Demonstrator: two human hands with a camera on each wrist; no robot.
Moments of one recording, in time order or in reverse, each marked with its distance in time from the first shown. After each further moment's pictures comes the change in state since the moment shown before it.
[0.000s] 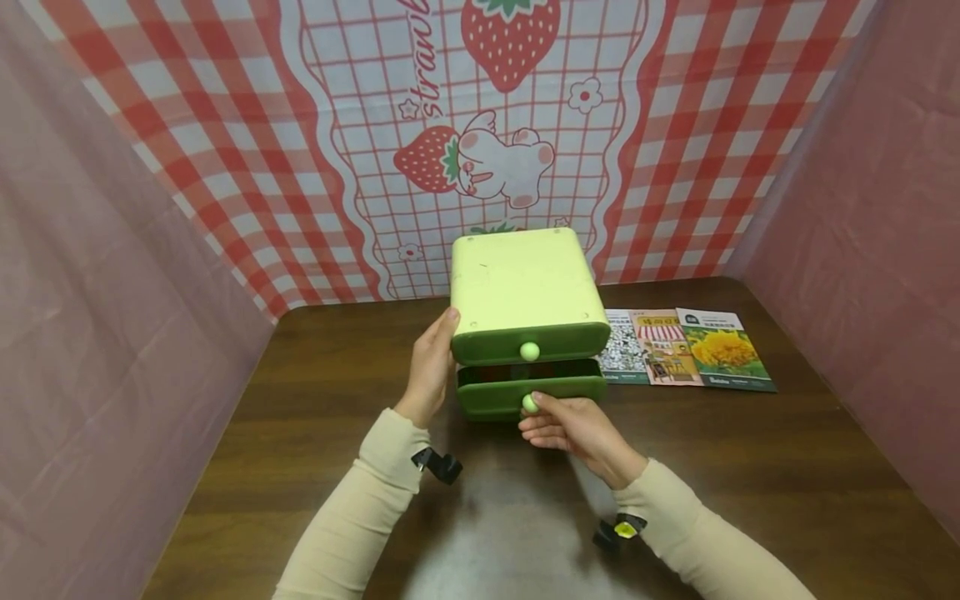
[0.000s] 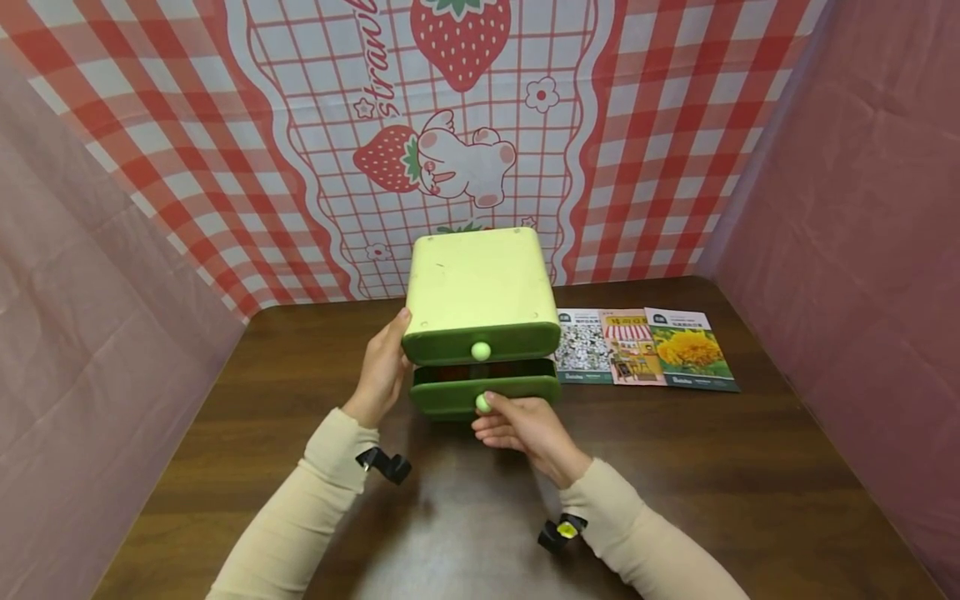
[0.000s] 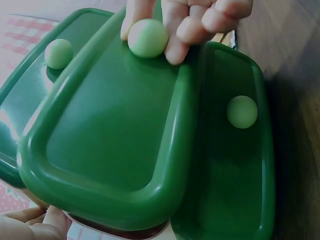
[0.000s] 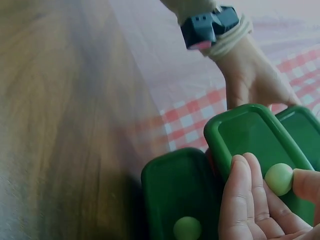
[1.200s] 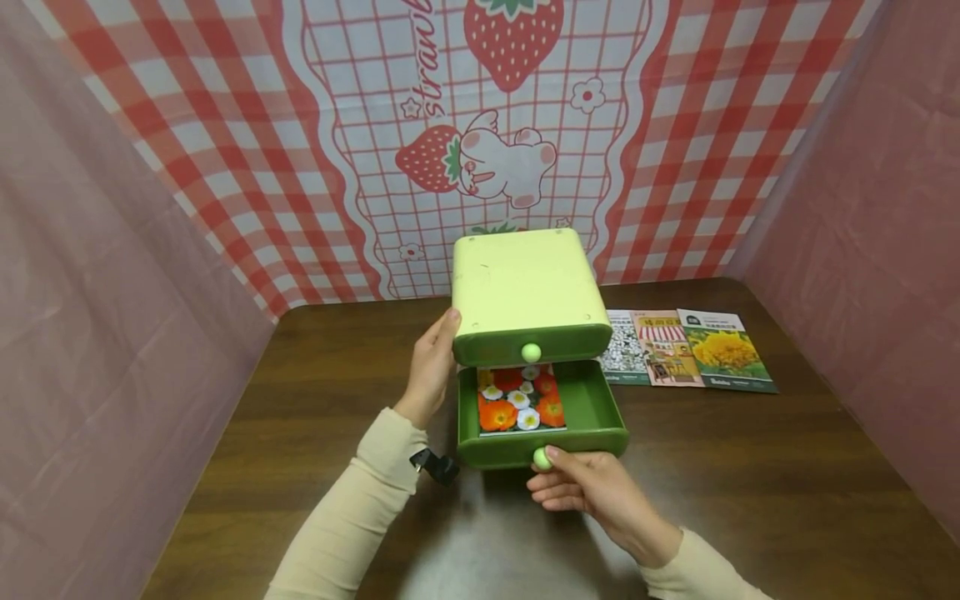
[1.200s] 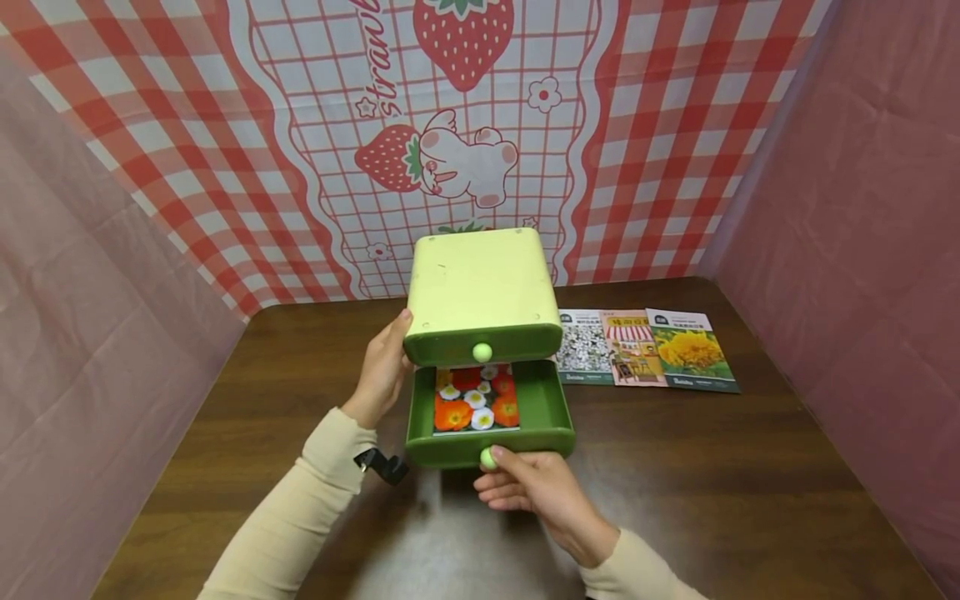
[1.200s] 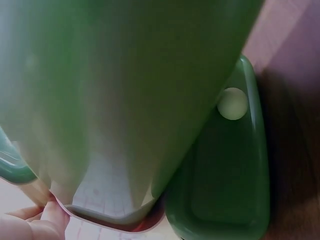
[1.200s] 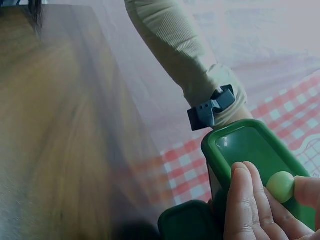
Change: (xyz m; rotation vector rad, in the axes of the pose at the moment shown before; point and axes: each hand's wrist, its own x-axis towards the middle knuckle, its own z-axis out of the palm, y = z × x) left_hand 0.000 0.000 -0.001 0.005 -0.005 -0.004; right_hand -0.064 0.025 0.011 0.025 -0.062 -0.006
